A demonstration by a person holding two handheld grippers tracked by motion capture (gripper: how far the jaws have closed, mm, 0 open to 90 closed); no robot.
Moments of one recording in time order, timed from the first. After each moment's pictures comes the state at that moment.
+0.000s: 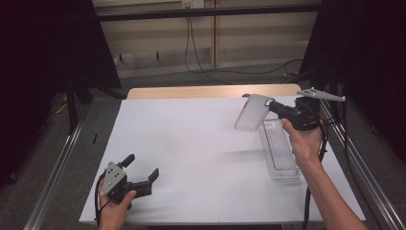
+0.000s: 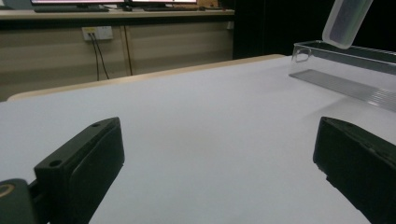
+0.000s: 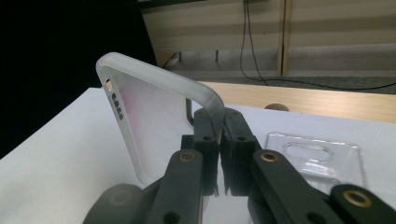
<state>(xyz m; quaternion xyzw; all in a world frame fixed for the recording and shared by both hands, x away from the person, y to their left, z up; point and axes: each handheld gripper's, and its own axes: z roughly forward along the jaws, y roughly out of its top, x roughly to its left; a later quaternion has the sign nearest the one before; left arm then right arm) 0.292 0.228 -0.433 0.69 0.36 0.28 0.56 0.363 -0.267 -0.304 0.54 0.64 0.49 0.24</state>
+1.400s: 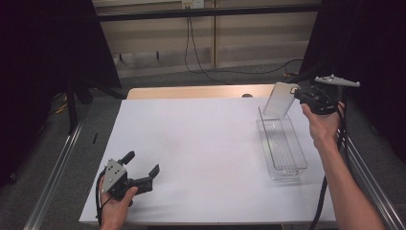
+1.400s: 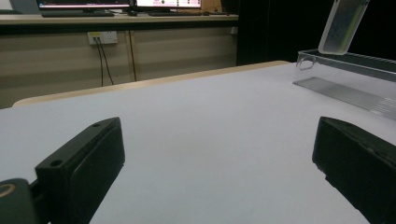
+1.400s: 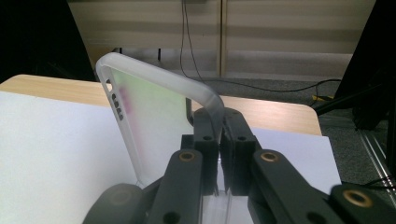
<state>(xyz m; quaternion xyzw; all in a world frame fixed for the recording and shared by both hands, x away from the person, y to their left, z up) 0.299 0.224 -0.427 0.68 0.36 0.28 0.56 0.410 -0.335 -0.315 0.57 0.63 0.41 0.32</state>
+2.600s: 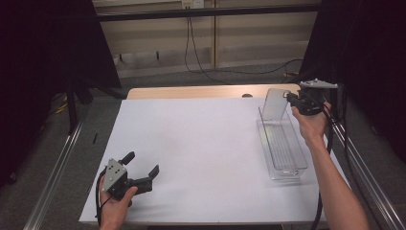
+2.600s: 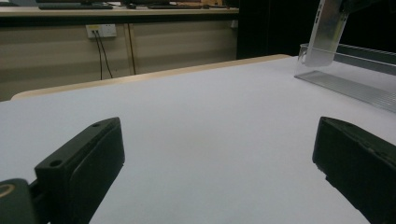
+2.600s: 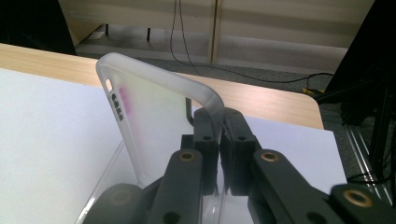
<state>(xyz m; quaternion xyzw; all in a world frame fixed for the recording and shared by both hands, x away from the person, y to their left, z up) 0.300 0.225 -0.429 0.69 0.37 0.27 0.56 0.442 -0.329 -0.353 0.57 0.66 0.37 0.33</state>
